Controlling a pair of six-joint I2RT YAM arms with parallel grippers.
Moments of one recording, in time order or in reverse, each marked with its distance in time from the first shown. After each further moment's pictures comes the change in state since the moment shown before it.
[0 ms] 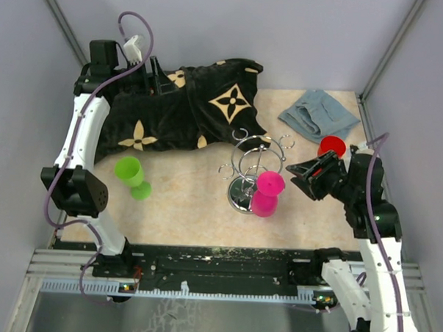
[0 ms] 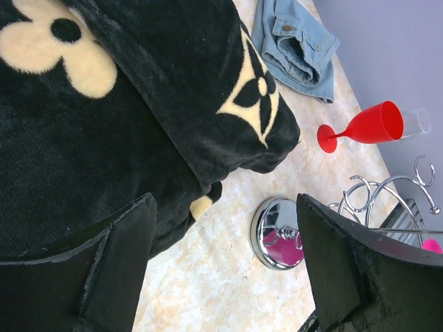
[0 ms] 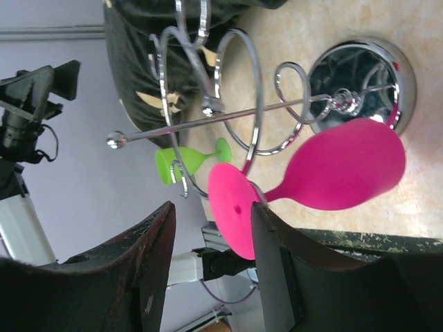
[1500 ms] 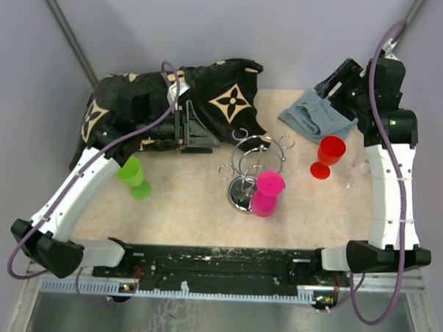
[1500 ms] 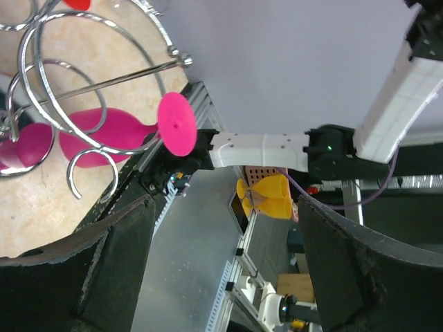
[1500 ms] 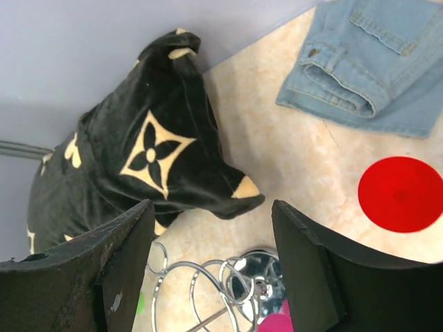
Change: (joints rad) left arm -0.413 -0.475 -0.479 0.193 0.227 -0.622; right arm -0.056 0.710 0.906 -0.076 0.377 -0.492
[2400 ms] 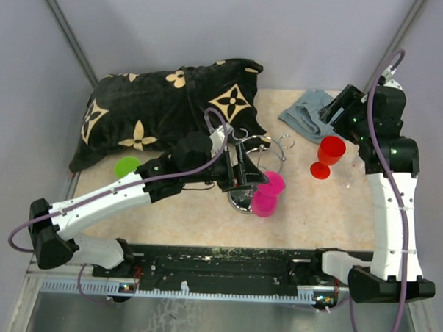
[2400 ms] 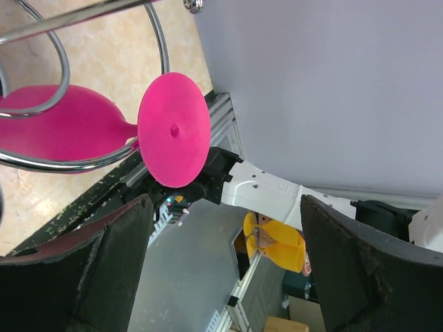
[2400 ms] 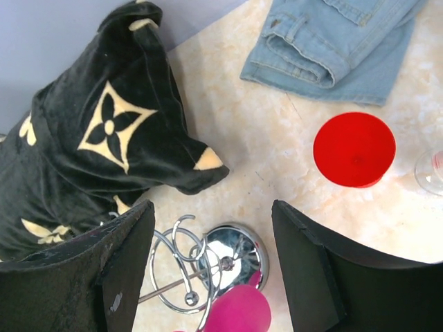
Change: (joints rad) left arm -0.545 0.010 -0.239 0.243 -0.696 -0.271; right arm -0.022 -0.206 -0.255 0.008 0.032 -0.059
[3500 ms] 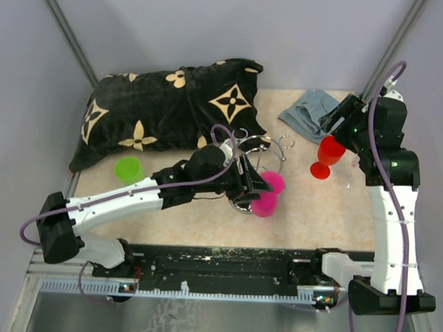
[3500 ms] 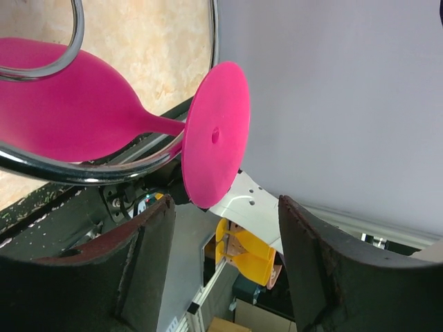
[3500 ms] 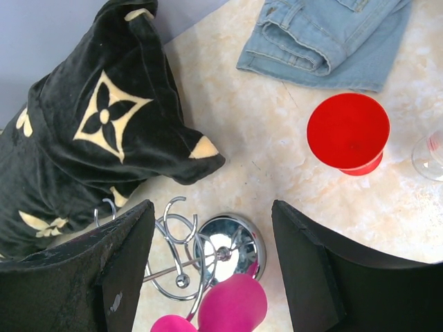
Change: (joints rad) left arm -0.068 0.074 -0.100 0.127 -0.075 -0.224; right arm -0.005 -0.086 -0.098 0.003 -0.005 0.008
